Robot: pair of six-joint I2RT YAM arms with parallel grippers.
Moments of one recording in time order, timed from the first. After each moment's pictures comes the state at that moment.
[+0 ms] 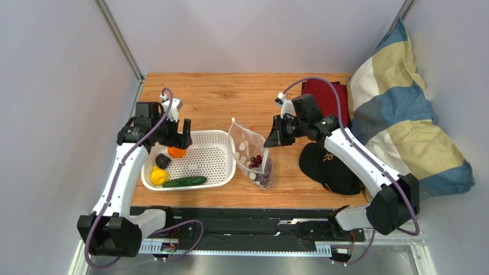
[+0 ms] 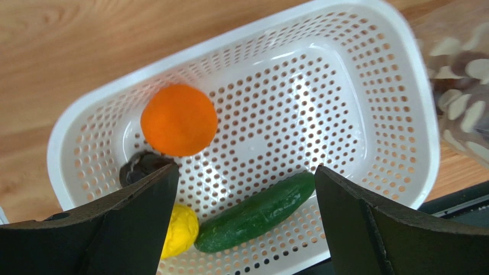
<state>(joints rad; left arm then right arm) -0.04 1.11 1.09 -0.83 0.29 0.15 0.50 1.37 1.20 -0.63 -0.54 0.42</state>
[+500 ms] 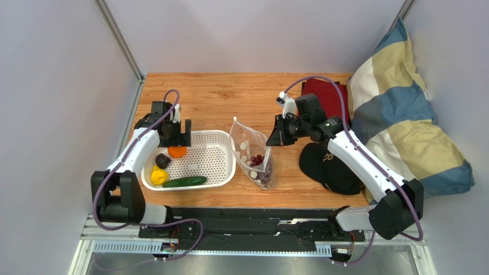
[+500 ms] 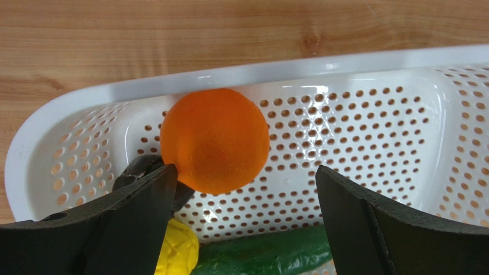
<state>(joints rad) -0.04 1.38 1.00 -0.69 0.06 -0.06 0.50 1.33 1.19 -0.63 -0.52 0.33</state>
